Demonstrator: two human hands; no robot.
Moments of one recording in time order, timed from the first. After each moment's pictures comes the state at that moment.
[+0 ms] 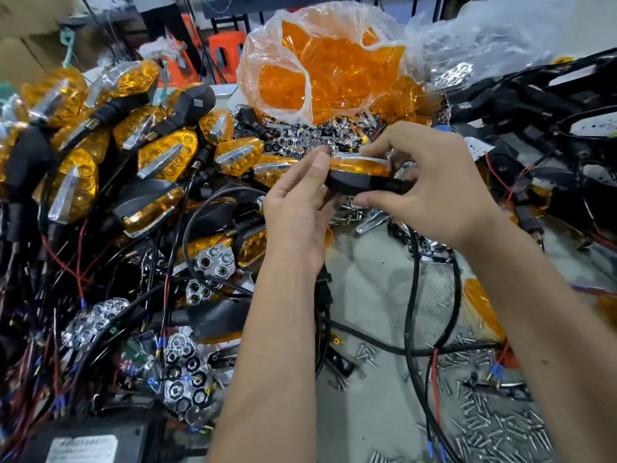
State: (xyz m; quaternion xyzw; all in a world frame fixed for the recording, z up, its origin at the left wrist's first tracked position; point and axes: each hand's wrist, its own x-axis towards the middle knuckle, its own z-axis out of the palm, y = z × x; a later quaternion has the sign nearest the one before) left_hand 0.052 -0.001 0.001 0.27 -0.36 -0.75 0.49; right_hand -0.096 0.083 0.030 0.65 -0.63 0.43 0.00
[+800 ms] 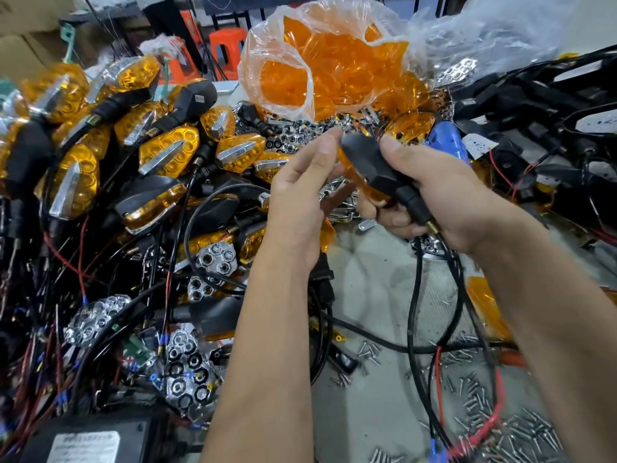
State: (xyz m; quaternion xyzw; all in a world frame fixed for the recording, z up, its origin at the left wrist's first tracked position) left_hand 0.059 -0.003 0.009 0.26 -0.50 -0.70 0.44; right_hand -0.087 0.084 0.032 0.46 -0.51 0.54 -0.48
